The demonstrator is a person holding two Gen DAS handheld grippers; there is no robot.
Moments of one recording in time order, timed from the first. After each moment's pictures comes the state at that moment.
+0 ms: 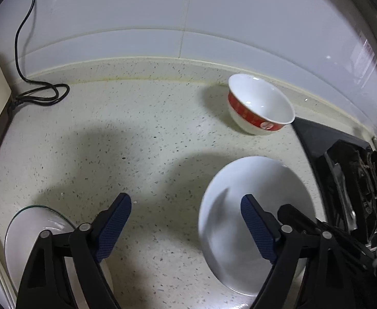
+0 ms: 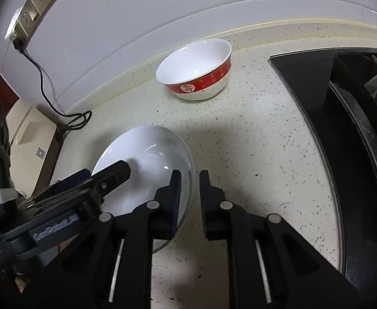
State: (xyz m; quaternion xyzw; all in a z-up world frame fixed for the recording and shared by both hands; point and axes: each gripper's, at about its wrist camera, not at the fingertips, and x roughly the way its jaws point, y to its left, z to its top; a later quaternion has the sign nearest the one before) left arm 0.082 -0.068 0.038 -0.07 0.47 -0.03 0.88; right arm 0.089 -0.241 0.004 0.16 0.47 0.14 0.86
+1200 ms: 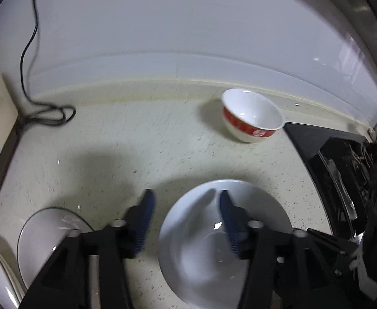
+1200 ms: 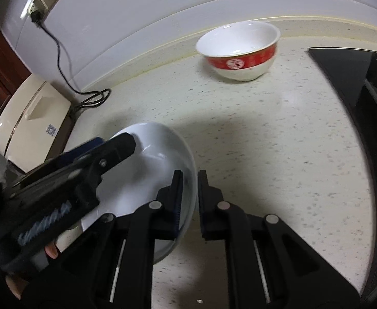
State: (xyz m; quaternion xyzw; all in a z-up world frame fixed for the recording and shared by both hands) left arm 0.056 -0.067 0.055 -0.03 0.42 -0.04 0.91; right arm 0.075 -0.207 -0.015 0.14 0.48 0.19 0.85
